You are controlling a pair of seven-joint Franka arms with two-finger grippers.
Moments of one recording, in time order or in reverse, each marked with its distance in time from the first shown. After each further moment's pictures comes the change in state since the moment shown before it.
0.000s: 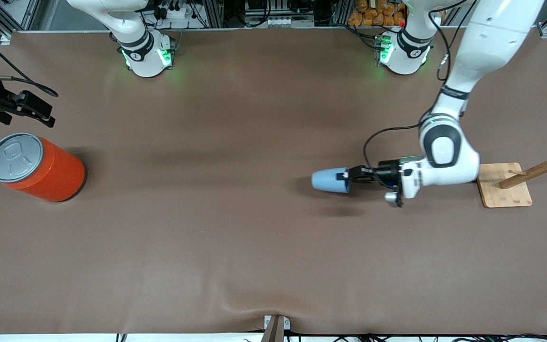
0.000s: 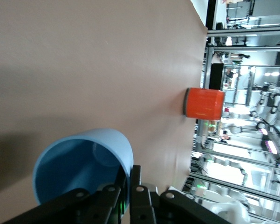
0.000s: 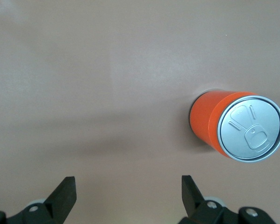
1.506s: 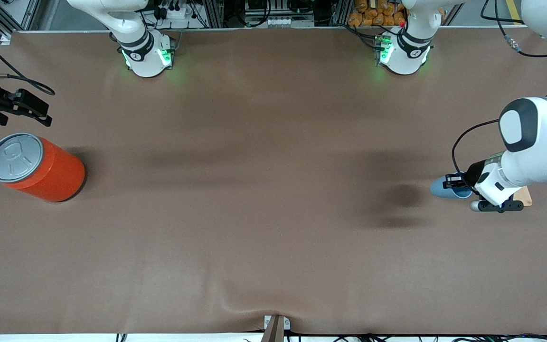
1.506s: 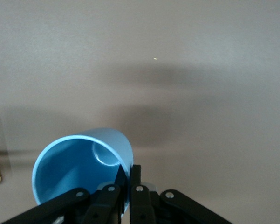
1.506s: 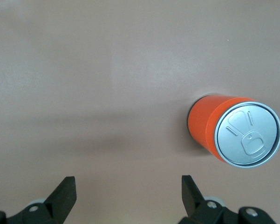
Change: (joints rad) left arm 0.173 -0.142 0.005 0.102 1.143 0.033 -0.709; right arm -0.007 0.000 -0.005 0.002 0.002 0.000 -0.060
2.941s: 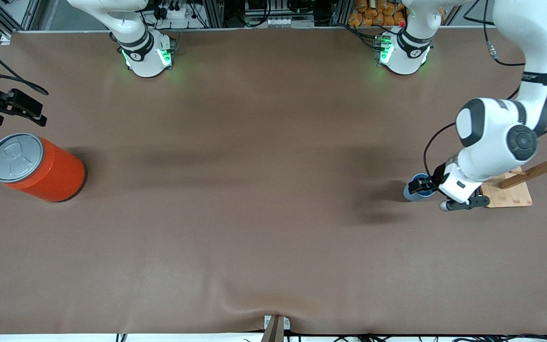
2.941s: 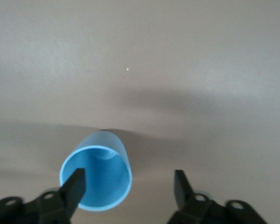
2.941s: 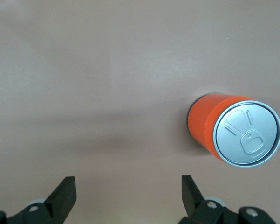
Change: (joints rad) left arm -0.092 -0.022 -0.016 -0.059 0.011 0.136 -0.170; right arm -0.020 0.000 -0.007 0.000 0.018 -0.002 -0.017
